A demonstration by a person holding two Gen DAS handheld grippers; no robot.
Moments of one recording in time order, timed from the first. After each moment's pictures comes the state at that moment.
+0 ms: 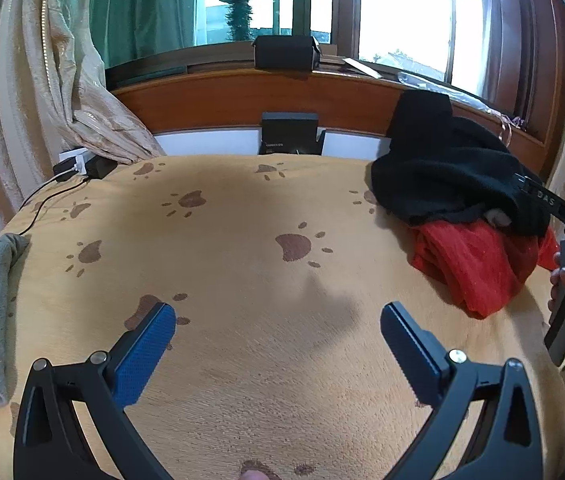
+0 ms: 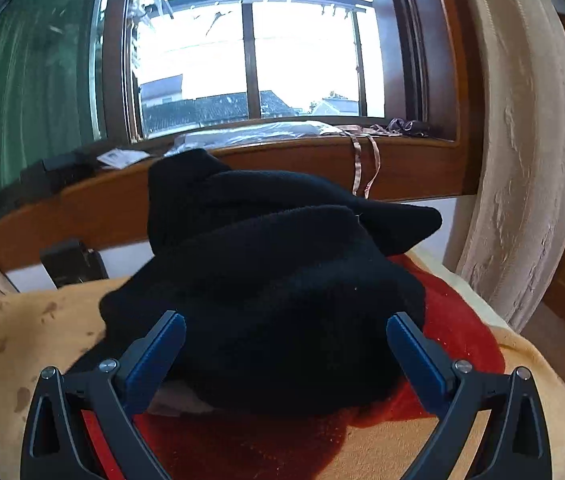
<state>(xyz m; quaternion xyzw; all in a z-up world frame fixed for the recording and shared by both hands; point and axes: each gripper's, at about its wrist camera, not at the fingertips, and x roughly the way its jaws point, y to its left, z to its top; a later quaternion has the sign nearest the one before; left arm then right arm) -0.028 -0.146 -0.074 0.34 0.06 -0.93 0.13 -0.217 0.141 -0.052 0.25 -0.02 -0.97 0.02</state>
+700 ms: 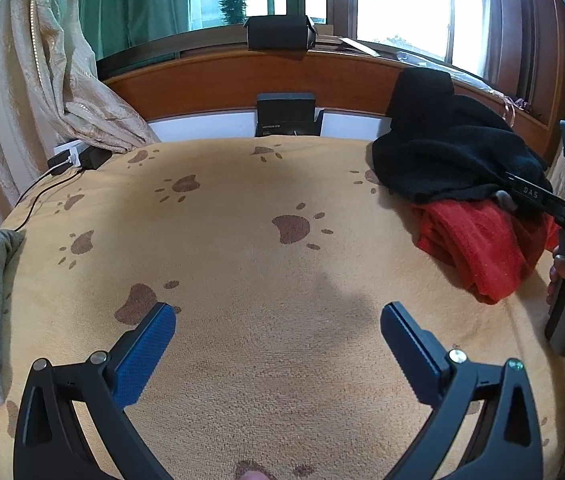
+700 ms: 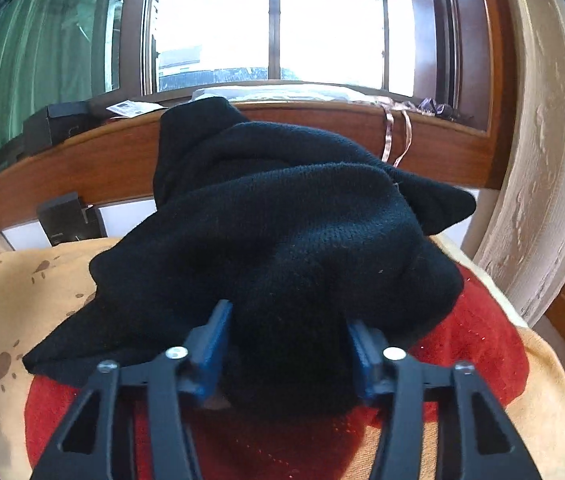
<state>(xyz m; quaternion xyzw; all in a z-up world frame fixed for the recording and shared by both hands) -0.037 -0.143 -0.087 0.36 0.05 -0.92 0.13 -0.231 0.129 -0.080 0.28 0.03 -0.96 0.04</state>
